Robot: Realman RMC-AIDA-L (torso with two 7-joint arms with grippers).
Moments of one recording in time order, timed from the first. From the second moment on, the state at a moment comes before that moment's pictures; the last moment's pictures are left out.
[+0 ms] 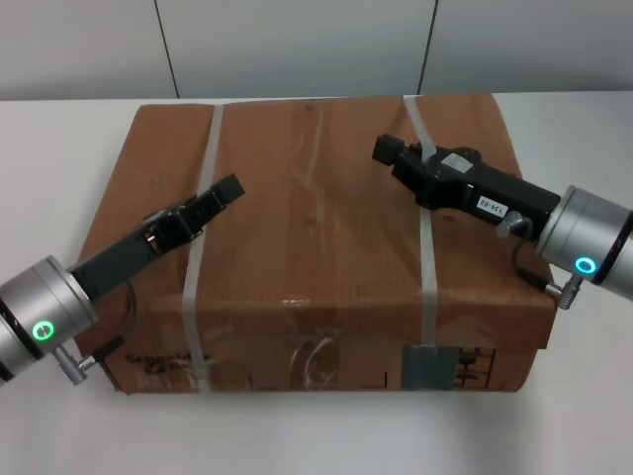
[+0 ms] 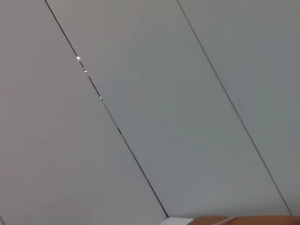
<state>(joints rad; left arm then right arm) -0.31 -2.04 1.62 0.49 0.68 1.22 -1.49 0.37 2.08 -1.51 -0.59 -0.89 -1.10 1.34</state>
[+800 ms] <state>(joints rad) -0.32 -2.05 1.62 0.49 0.68 1.21 -1.46 0.38 2.08 -1.50 -0.59 -0.89 -1.10 1.34</state>
